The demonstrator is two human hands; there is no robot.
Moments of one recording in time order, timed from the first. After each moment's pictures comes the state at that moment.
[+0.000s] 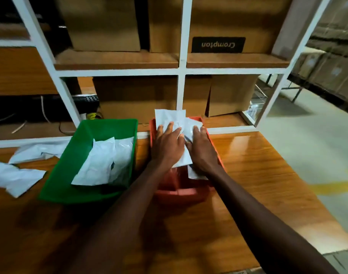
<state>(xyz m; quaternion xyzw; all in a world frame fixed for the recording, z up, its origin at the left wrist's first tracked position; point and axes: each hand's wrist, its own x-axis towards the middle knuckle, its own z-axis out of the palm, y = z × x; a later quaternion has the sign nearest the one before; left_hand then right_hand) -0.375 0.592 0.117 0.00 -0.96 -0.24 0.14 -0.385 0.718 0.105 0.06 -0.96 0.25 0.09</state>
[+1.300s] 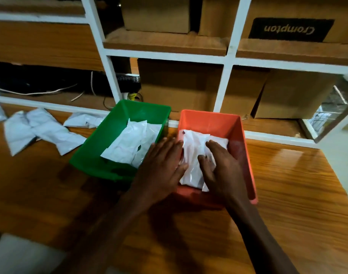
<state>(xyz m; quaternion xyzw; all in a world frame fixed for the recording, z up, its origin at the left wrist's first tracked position) -0.269 0.557 0.115 0.02 -0.98 -0.14 0.12 -0.346 0.734 0.099 0.27 -0.88 0.37 0.13</state>
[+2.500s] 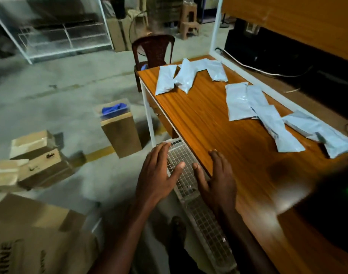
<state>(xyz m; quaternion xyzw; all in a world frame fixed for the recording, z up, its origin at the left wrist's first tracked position) 0.167 0.195 0.028 0.52 -0.78 -0.22 0.27 0.000 0.260 0.023 0.56 -0.75 0.35 -0.07</state>
